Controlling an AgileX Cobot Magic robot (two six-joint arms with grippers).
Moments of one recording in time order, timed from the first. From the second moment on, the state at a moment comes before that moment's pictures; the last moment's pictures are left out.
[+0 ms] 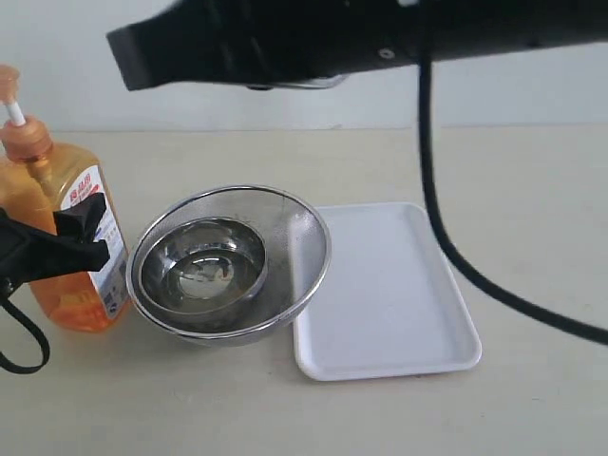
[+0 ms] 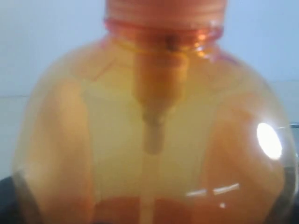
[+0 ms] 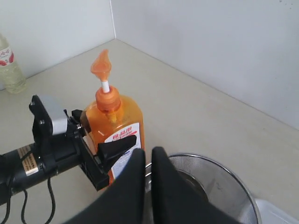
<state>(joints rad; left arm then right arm) -0.23 1.72 -0.26 -0.12 -1.21 0.04 1.01 1.30 -1.17 -0.44 0.33 0.52</state>
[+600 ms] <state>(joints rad) -0.23 1.72 -0.26 -0.11 -1.21 0.09 1.01 1.58 -1.51 -0.33 0.46 0.42</state>
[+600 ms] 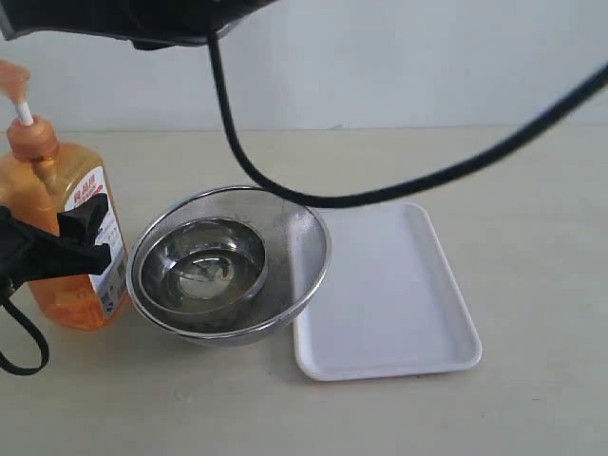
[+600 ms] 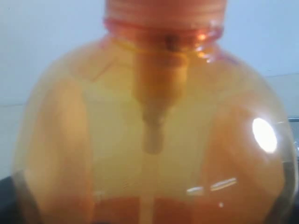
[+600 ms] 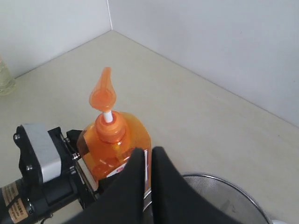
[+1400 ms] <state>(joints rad) -0.23 1.72 -0.26 -0.11 -1.21 0.10 0.94 2.11 -2.28 0.26 0.77 -0.06</state>
